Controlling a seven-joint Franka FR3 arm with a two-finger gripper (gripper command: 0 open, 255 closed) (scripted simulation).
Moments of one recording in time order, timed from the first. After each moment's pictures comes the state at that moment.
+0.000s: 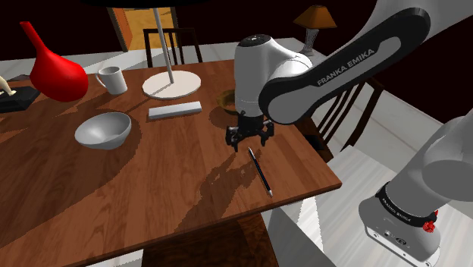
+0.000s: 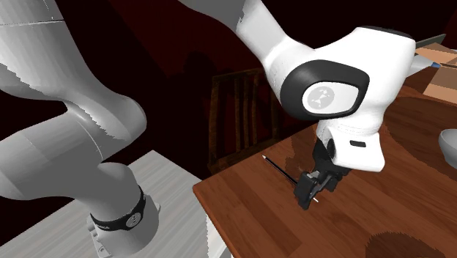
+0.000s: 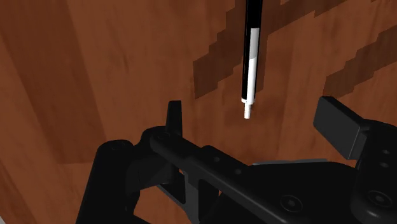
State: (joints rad) arm 0.07 -0.06 0.53 -2.39 -0.03 2.32 1.02
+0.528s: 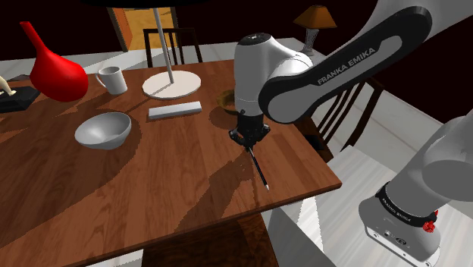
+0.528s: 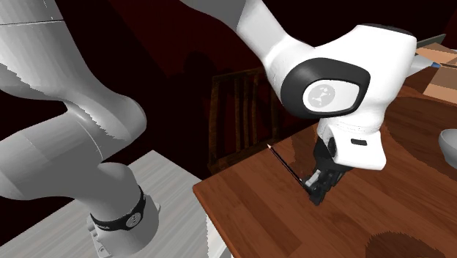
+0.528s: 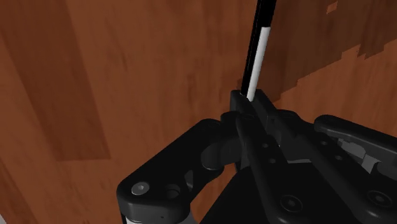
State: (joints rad) arm 0.07 -0.06 0.53 -2.39 -0.03 2.31 1.01
